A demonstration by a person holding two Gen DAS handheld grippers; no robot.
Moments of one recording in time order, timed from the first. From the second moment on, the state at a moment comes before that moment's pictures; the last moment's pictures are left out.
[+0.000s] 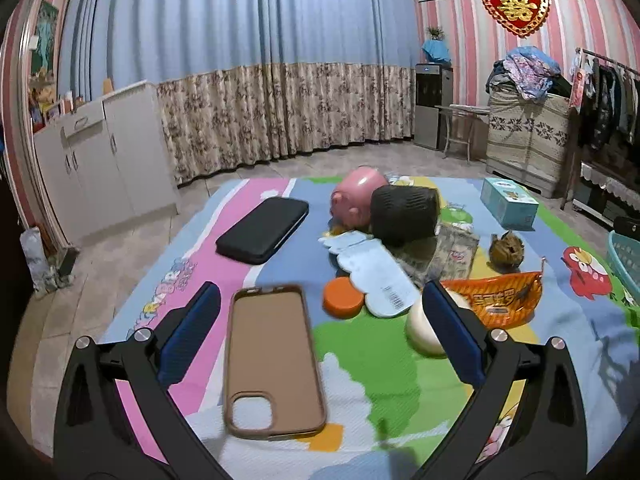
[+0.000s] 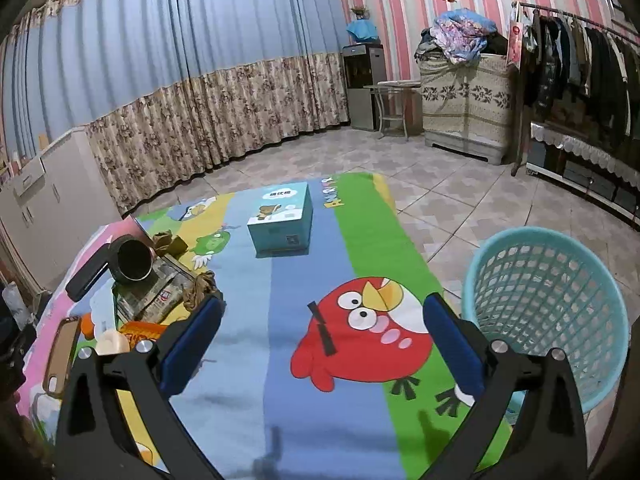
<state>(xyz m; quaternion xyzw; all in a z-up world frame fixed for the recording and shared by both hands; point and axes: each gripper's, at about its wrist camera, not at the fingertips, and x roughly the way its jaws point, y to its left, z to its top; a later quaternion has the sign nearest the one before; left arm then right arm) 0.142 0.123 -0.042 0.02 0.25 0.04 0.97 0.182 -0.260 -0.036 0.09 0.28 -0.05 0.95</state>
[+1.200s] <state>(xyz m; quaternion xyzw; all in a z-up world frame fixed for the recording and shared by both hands) 0.225 0.034 -0.102 0.01 0.43 -0.03 0.90 0.203 -0.239 -0.060 0.03 0.34 -0.04 0.94</state>
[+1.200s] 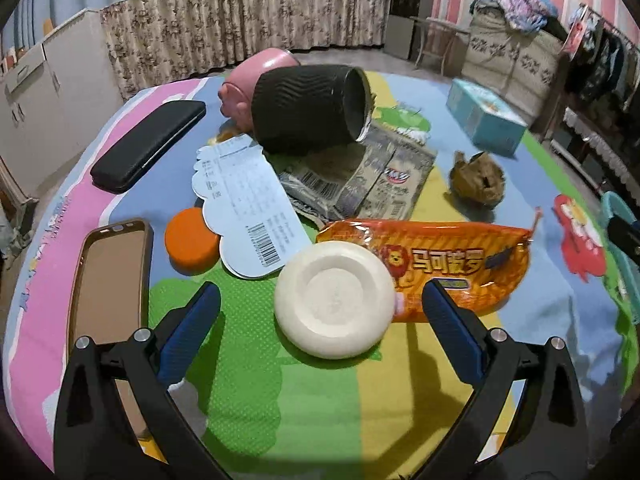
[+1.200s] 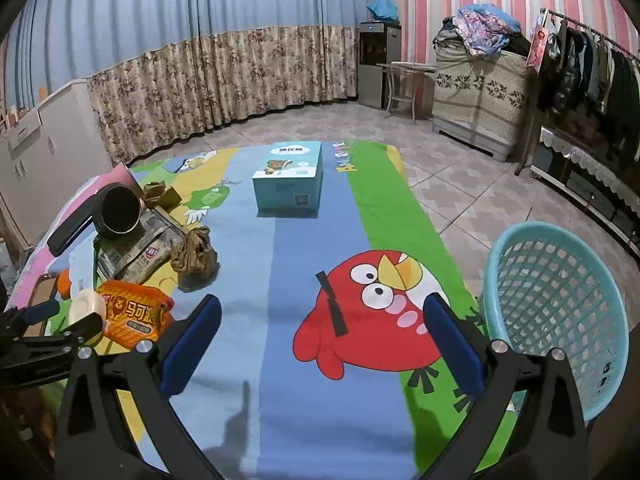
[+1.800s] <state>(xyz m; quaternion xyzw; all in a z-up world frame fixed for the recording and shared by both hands) 0.217 0.048 -0.094 0.02 0.40 -0.01 0.92 0.206 -0.188 -0.075 0.02 0.36 0.02 0.93</state>
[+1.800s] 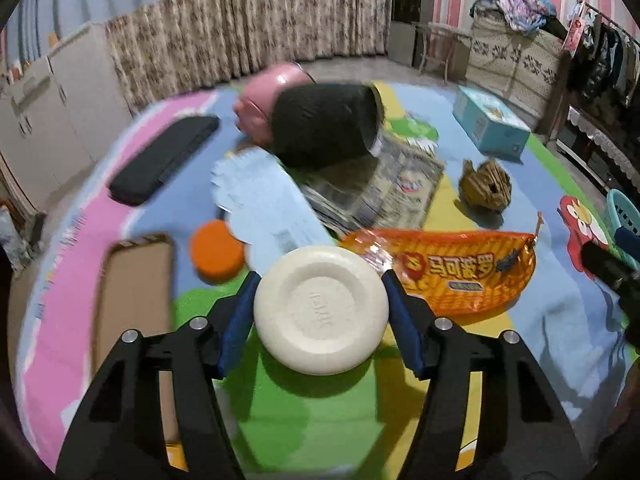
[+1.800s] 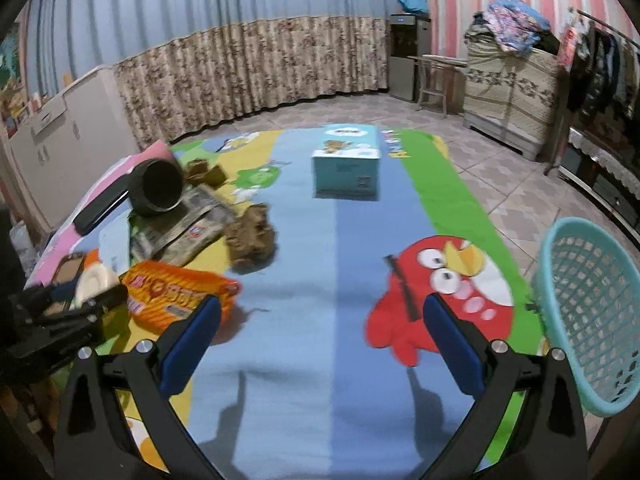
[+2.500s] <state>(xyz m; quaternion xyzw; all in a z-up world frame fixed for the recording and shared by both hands) 0.197 0.101 -0.064 0.02 0.30 0.03 0.95 0.237 -0.153 -0.103 0.05 0.40 0.12 0.91</state>
